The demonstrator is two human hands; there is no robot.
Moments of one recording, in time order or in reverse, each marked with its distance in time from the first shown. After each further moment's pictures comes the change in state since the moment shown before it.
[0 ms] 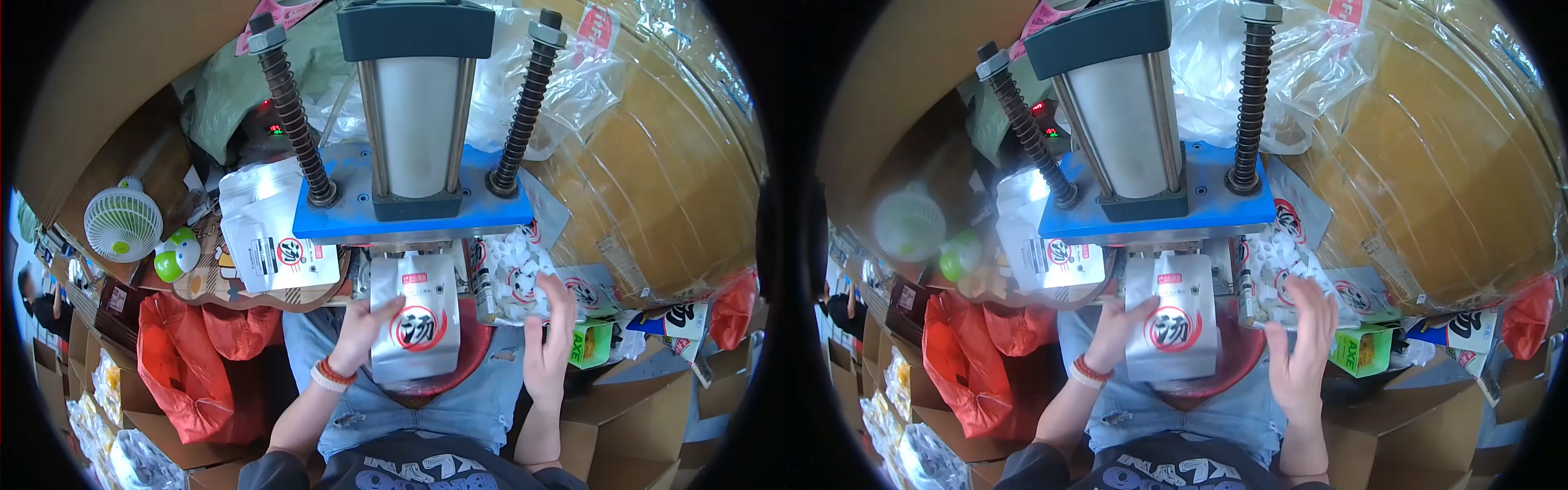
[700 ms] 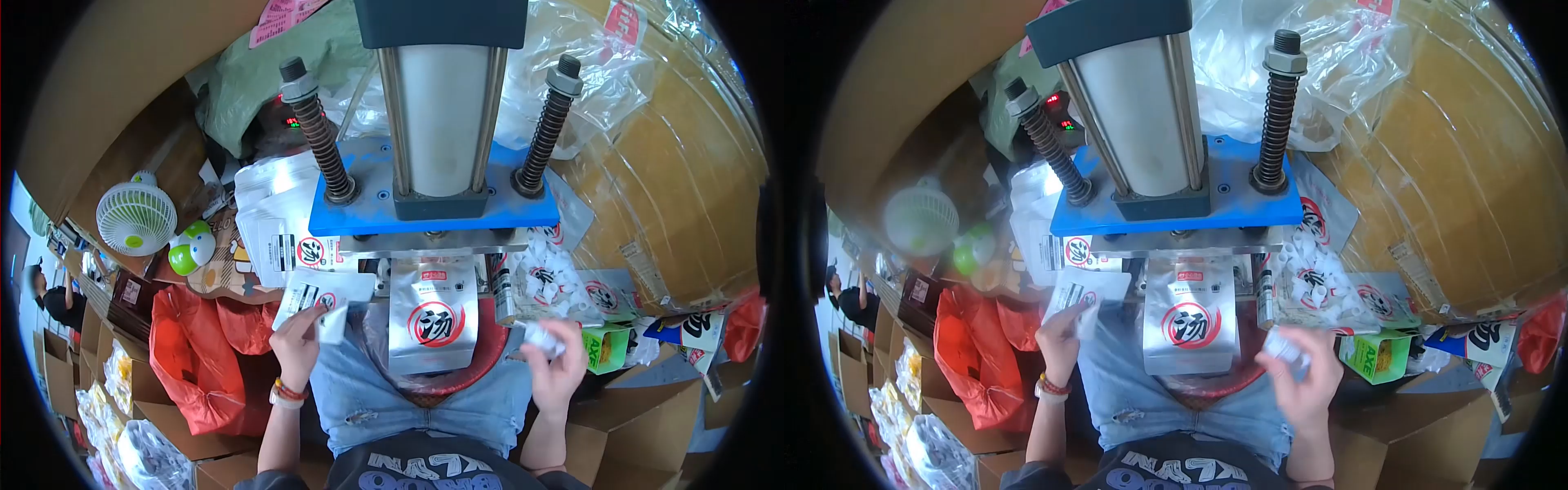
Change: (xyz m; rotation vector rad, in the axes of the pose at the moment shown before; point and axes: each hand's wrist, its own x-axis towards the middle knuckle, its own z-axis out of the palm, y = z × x) left_hand -0.050 0.006 -0.117 1.221 0.512 0.839; right_hand -0.016 -0.004 0.014 0.272 0.130 0.007
